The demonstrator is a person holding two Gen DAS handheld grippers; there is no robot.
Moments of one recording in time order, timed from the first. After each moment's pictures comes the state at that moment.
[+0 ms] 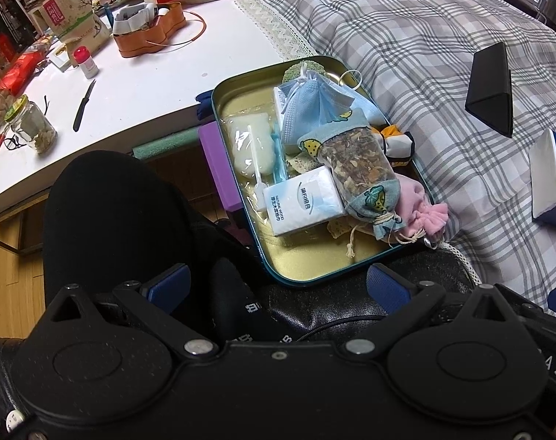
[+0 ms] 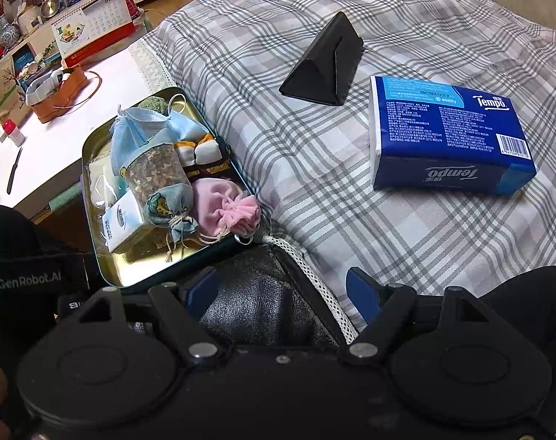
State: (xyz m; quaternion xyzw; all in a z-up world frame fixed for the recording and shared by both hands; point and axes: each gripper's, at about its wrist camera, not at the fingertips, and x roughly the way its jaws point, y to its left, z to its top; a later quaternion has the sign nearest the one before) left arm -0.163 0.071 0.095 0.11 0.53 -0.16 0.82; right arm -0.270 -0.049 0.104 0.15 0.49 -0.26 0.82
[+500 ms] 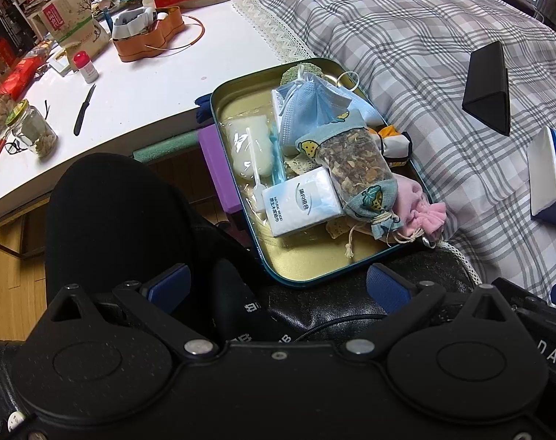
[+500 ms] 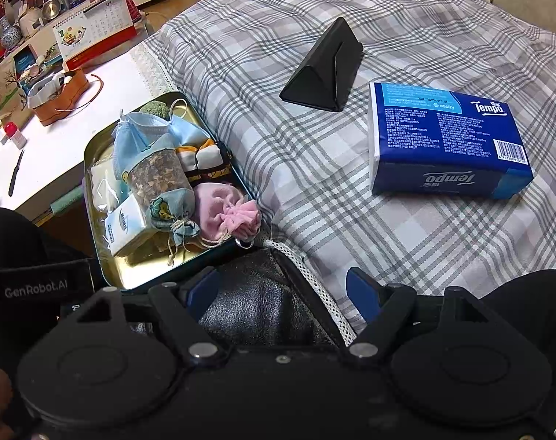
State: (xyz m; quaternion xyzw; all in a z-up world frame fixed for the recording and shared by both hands) left arm -0.166 0.069 0.097 0.12 0.53 -0.16 0.82; right arm -0.270 -0.050 0.107 0.15 0.49 -0.26 0.82
